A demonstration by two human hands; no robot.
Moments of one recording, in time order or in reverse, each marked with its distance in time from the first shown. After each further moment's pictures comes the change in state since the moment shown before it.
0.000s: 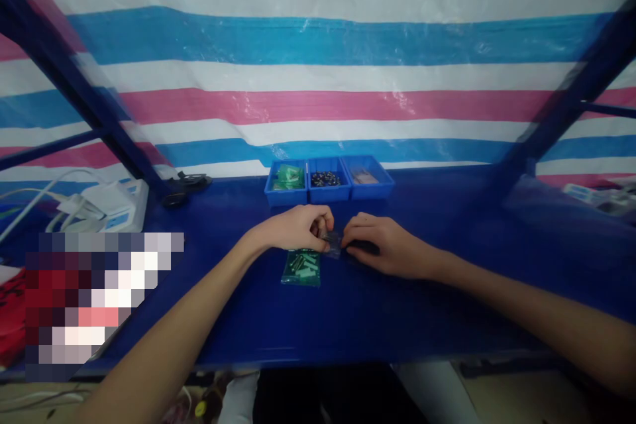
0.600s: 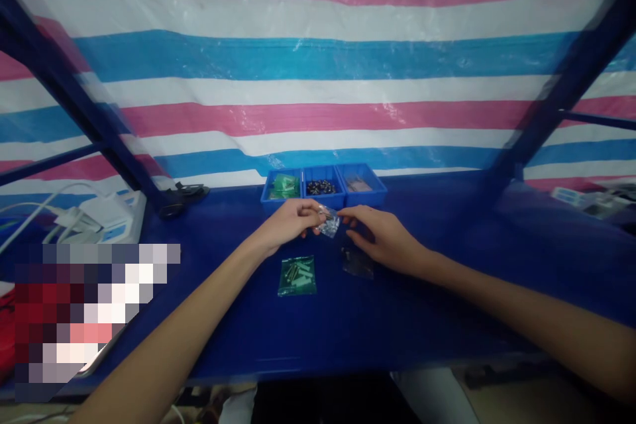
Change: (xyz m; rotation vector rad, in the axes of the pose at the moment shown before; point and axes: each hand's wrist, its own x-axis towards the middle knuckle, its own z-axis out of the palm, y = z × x) left_hand 0.010 0.002 0.005 -0.477 0.313 -0.088; right_hand 0.001 0.017 0.002 -0.116 0.311 0.072
